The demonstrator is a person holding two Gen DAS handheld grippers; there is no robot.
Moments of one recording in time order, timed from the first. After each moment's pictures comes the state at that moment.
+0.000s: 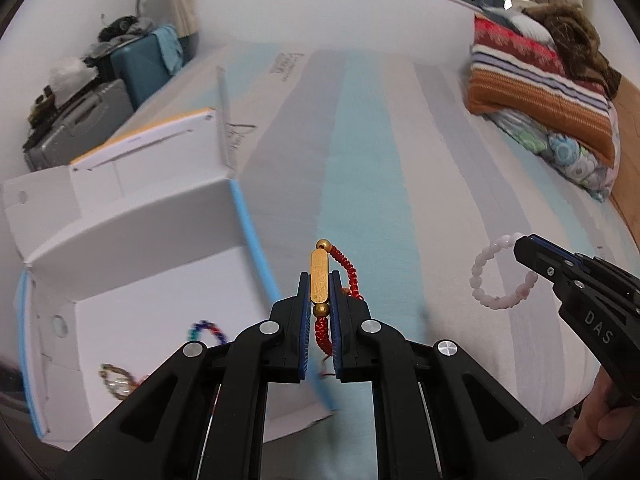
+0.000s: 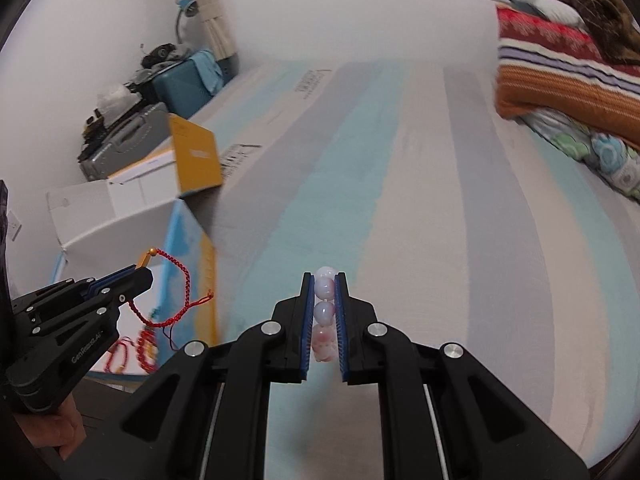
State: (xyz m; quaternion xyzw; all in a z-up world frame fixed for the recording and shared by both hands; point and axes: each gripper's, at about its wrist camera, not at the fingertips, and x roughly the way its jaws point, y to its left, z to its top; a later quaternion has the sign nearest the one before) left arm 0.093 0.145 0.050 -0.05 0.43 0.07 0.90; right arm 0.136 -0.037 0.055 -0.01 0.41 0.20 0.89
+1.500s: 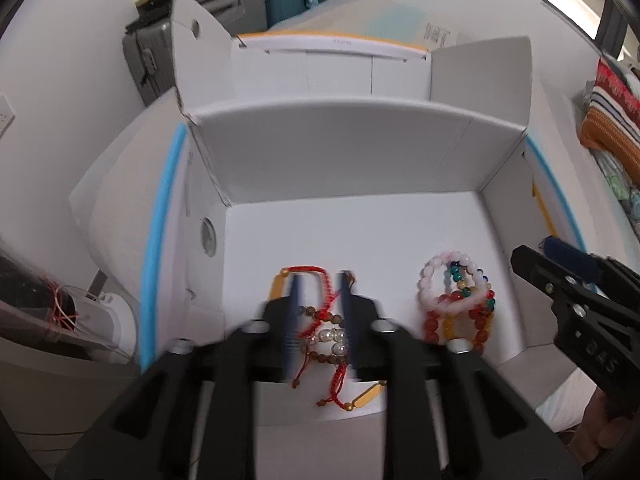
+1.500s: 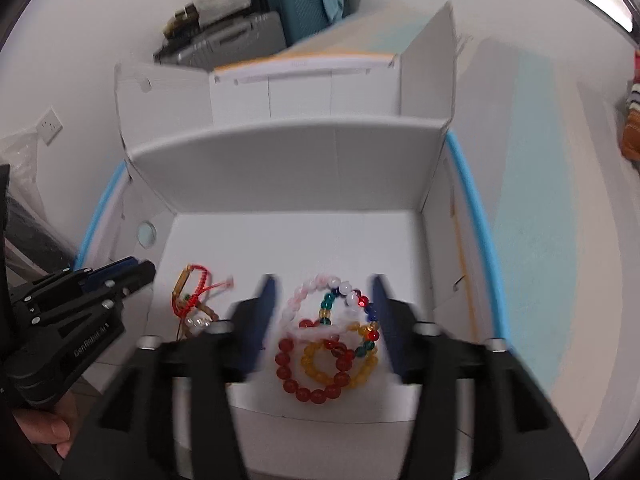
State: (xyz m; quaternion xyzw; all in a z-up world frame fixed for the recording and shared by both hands) left arm -0.007 0.371 0.002 -0.13 0.48 0.20 0.84; right arm 0.076 0.213 0.010 -0.09 0.45 0.32 0.83
